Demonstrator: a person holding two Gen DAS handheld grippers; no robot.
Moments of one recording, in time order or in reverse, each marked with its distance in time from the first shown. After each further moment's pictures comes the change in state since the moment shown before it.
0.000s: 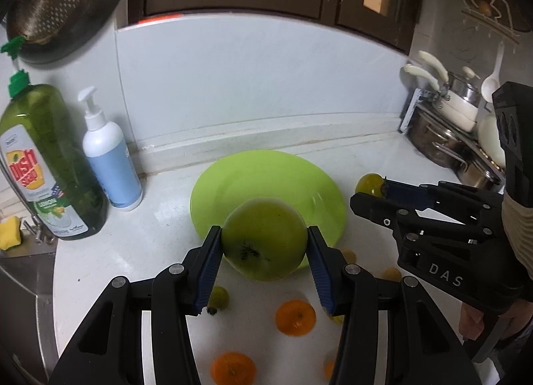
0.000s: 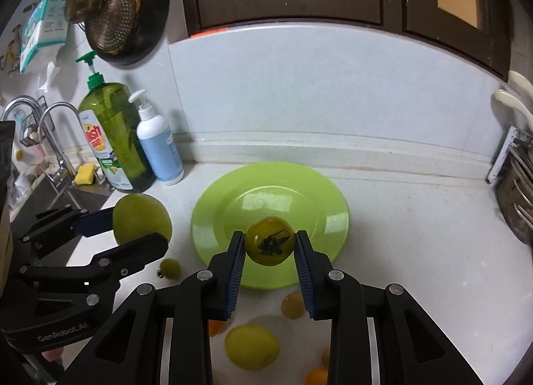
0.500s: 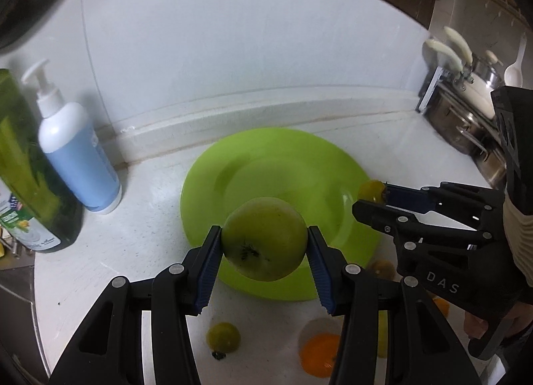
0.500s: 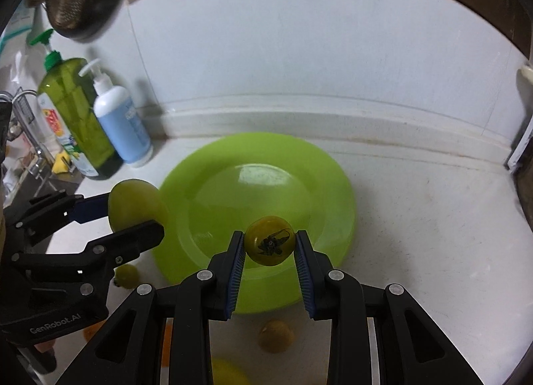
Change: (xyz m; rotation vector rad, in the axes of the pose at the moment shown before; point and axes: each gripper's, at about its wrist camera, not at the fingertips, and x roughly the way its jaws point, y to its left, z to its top) left arm 0.079 0.020 0.014 0.013 0.124 -0.004; right arm 0.076 -0.025 0.003 0.020 0.139 -0.003
